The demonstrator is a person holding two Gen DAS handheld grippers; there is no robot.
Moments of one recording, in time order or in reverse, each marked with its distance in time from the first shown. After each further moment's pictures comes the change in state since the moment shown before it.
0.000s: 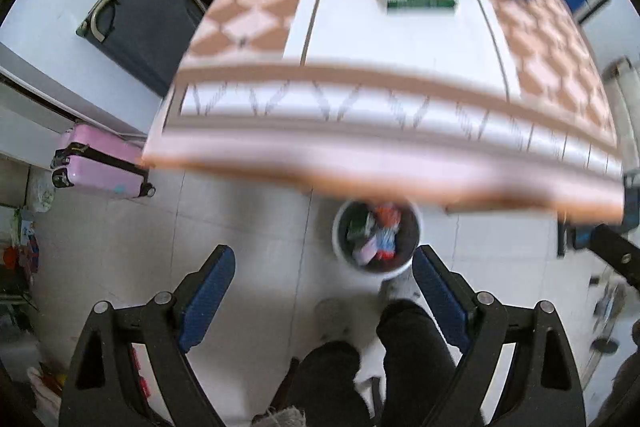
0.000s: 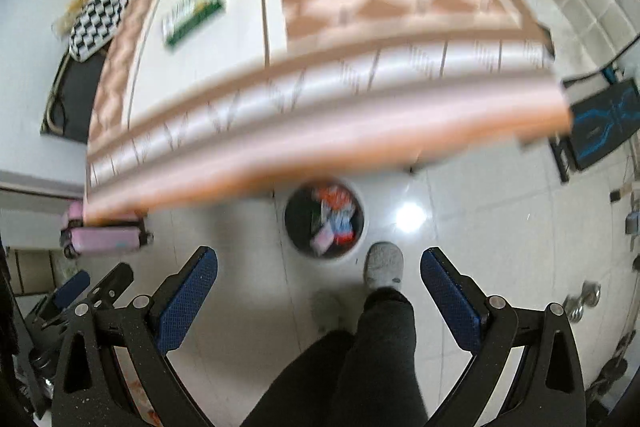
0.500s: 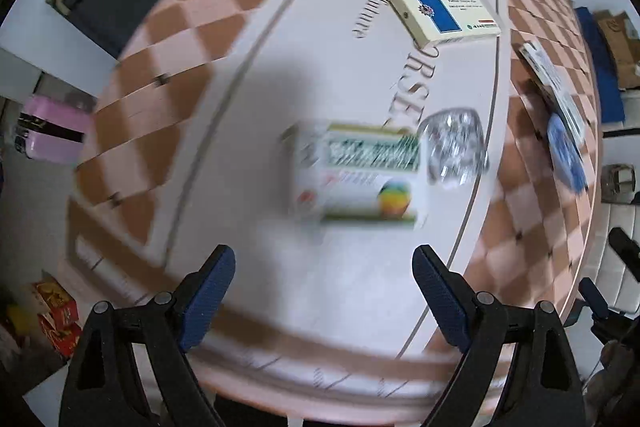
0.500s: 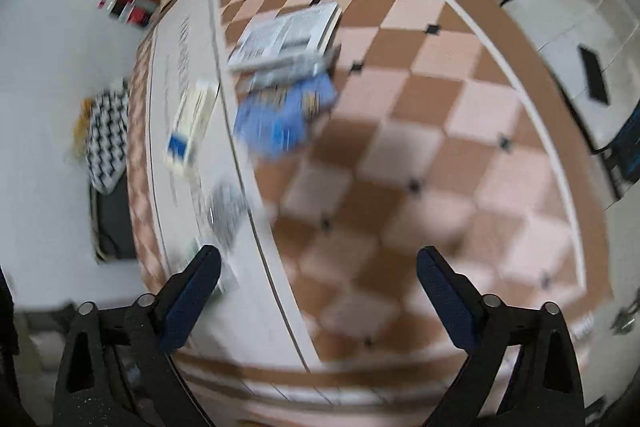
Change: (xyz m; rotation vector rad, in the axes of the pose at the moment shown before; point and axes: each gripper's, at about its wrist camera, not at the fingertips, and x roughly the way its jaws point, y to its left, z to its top) left arm 0.060 -0.056 0.234 -0.265 0.161 -0.119; right arm 0.045 -0.058 0.328 0.263 0.009 0.254
